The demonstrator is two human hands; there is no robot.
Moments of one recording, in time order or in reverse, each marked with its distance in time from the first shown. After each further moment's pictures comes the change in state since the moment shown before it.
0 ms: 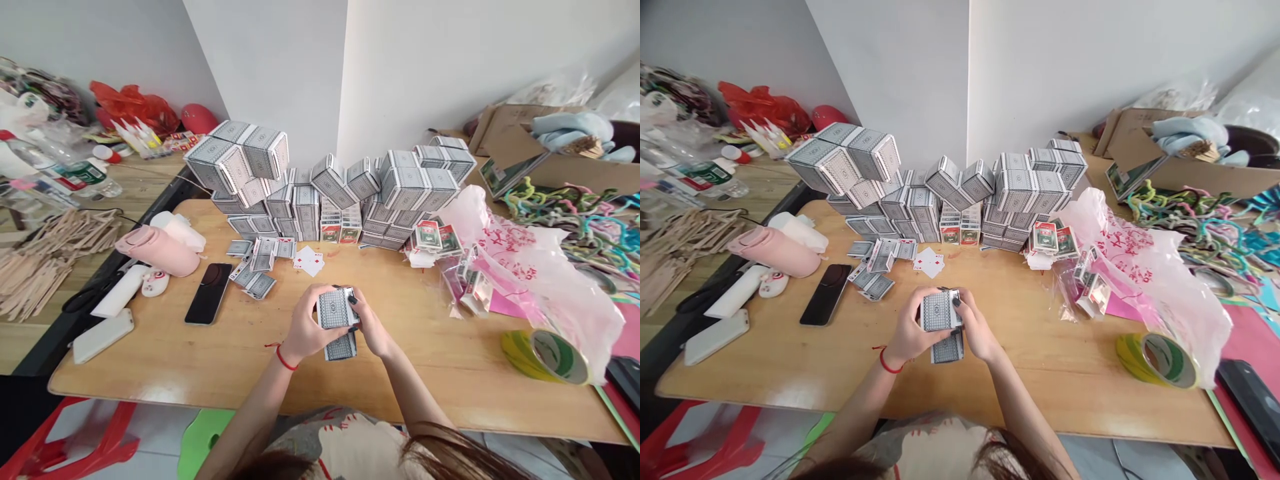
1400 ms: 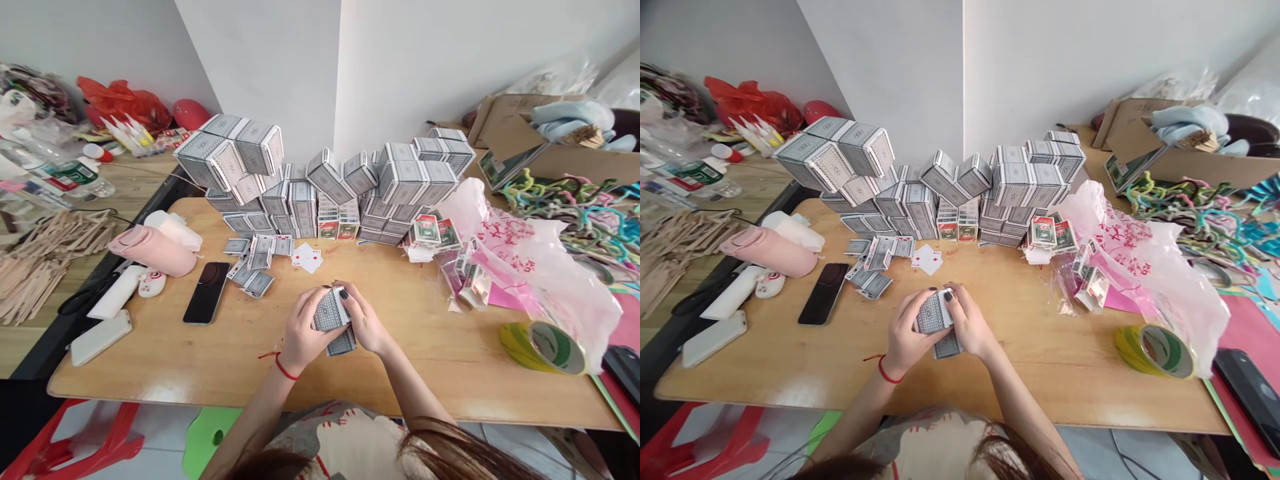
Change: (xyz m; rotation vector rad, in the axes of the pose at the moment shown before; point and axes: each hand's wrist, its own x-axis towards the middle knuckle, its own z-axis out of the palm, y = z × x) left_hand -0.016 -0.016 0.003 0.449 0.158 0.289; right_hand 0.003 -0.005 0.007 -0.278 0.073 -0.128
